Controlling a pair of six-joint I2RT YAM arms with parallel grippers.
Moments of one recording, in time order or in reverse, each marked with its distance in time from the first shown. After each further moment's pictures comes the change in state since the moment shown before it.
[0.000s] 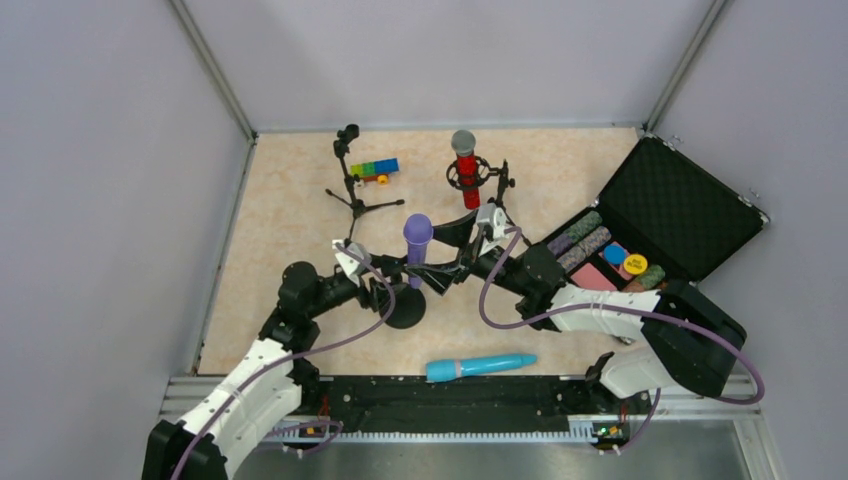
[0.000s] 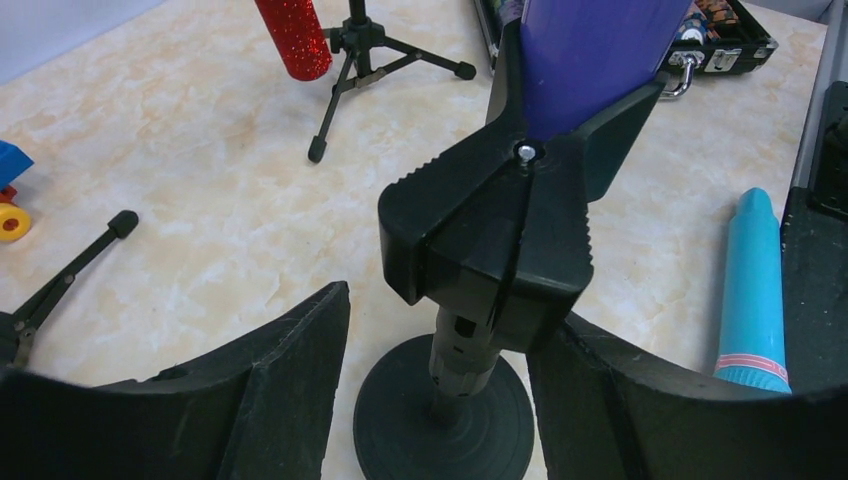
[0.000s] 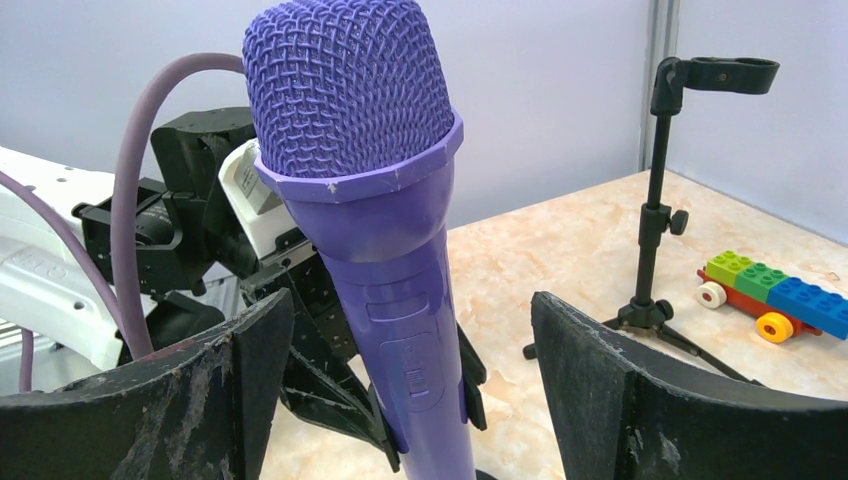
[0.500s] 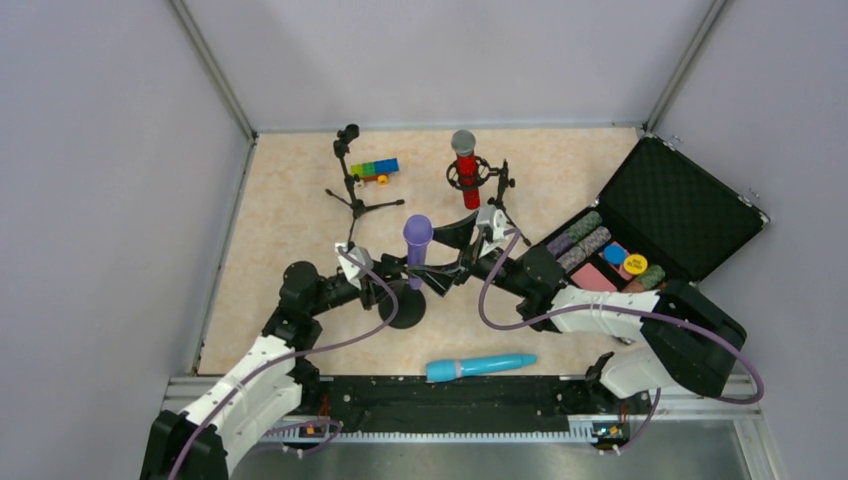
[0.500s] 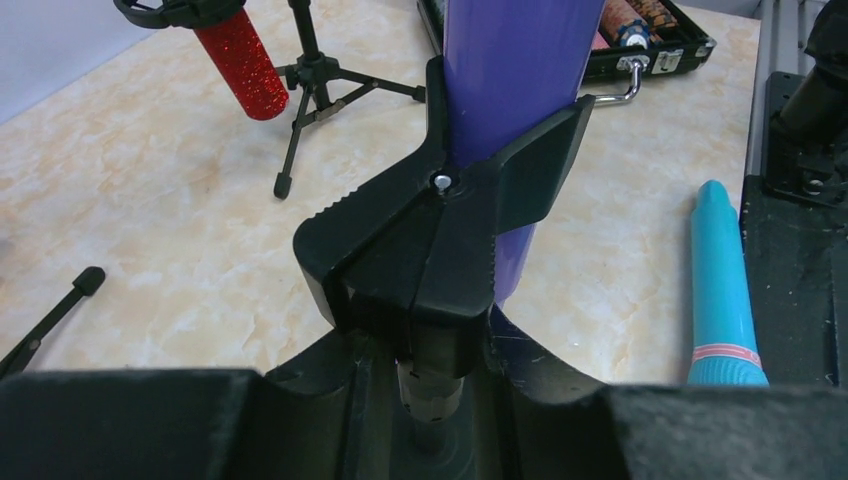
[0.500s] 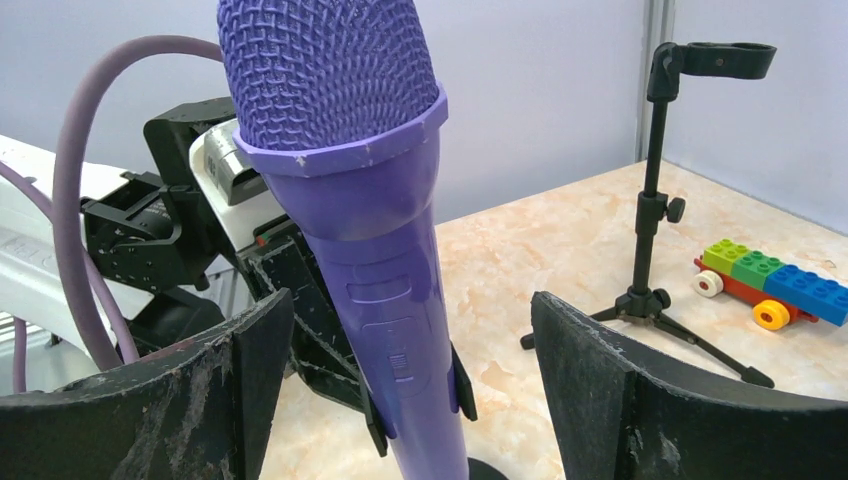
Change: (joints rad) left arm -0.003 0.062 -0.011 0.129 0.110 0.009; right arm 0.000 0.000 -0.014 0.000 0.007 -0.003
